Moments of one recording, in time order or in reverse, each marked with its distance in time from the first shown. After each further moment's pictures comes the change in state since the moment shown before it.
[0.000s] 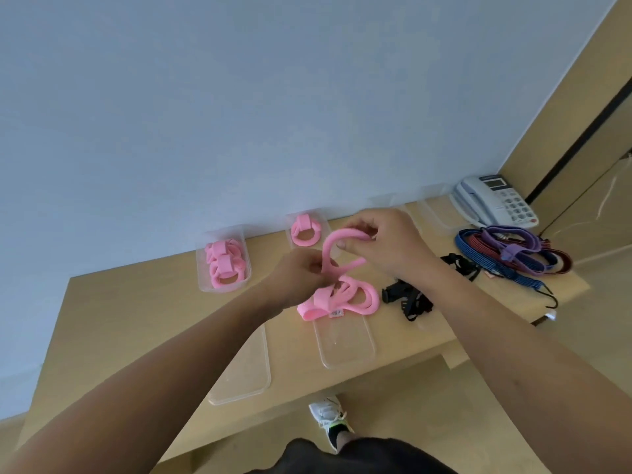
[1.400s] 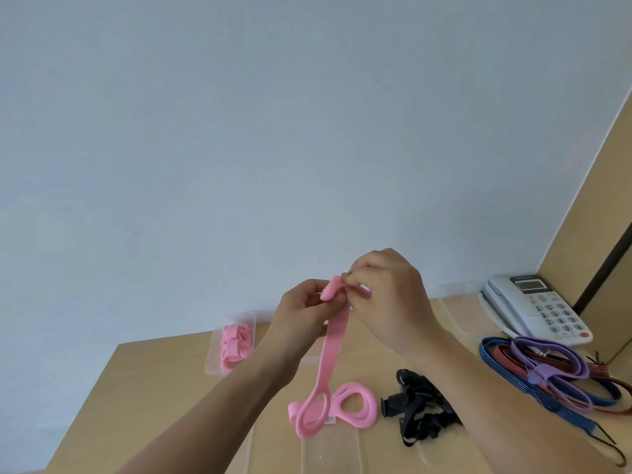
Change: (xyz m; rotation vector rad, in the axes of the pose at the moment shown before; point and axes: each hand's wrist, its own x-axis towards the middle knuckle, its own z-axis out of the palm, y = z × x) left_hand -0.006 0.146 0.025 -0.501 0.388 0.115; right_hand 0.029 -0.007 -0.095 -0.194 0.366 -0.557
